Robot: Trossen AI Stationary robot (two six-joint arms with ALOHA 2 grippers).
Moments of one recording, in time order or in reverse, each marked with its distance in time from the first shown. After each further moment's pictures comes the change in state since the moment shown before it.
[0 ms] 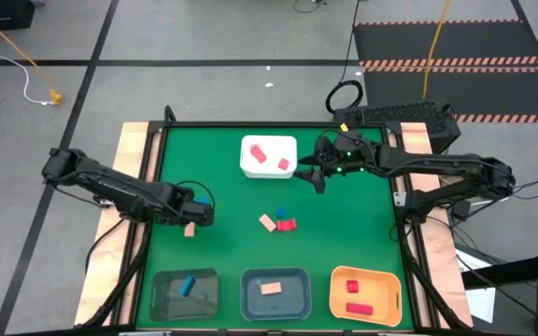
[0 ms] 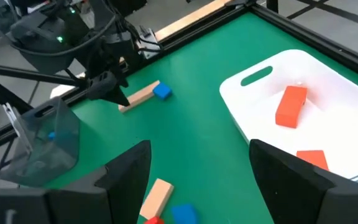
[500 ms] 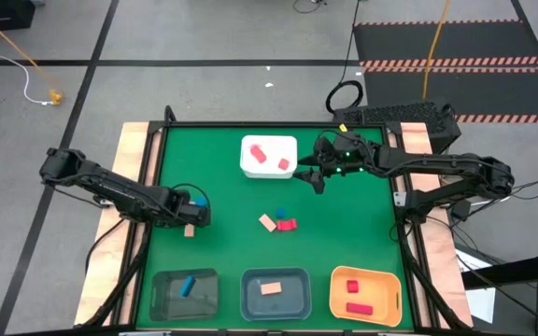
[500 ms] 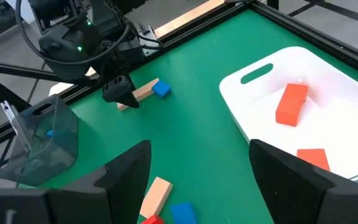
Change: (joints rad) left arm 0.000 -0.005 -0.200 0.213 -0.009 -0.066; right arm 0.000 0.013 0.000 0.002 -0.002 -0.005
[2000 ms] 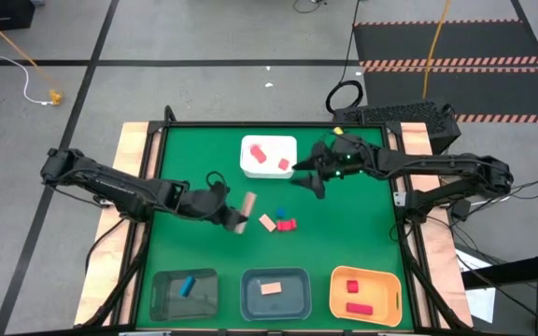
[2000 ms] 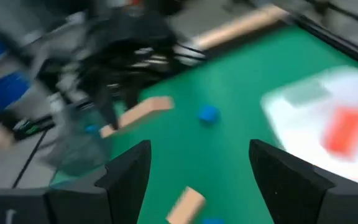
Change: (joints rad) left arm 0.017 -0.013 0.253 0.567 -0.096 0.631; right arm 0.041 0.011 0.000 0.090 -0.087 -0.022
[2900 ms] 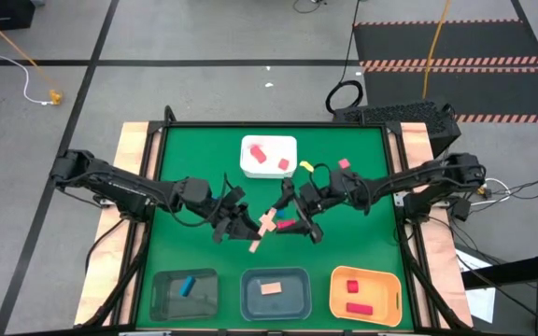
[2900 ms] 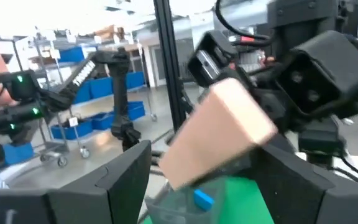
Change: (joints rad) left arm 0.029 0.110 0.000 0.715 0.455 0.279; right arm 0.299 0.277 0.001 0.796 -0.148 -0.118
